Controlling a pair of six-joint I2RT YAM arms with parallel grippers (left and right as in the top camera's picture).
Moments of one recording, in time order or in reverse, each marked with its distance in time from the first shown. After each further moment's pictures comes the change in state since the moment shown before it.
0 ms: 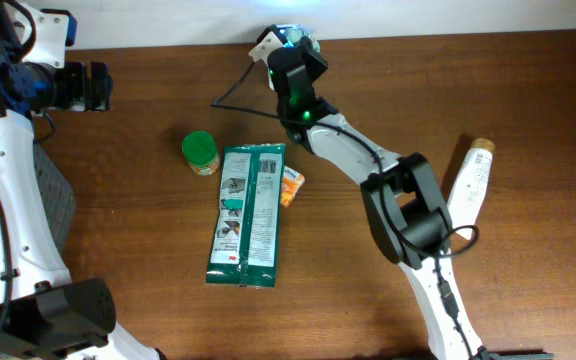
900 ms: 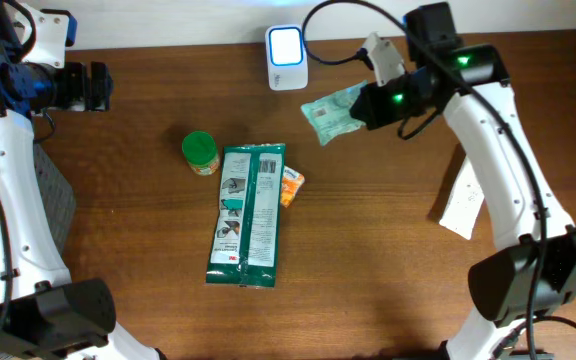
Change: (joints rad) left arm 0.000 0.000 0.000 0.001 0.000 0.000; right arm -0.338 -0.538 0.011 -1.328 -1.064 0.589
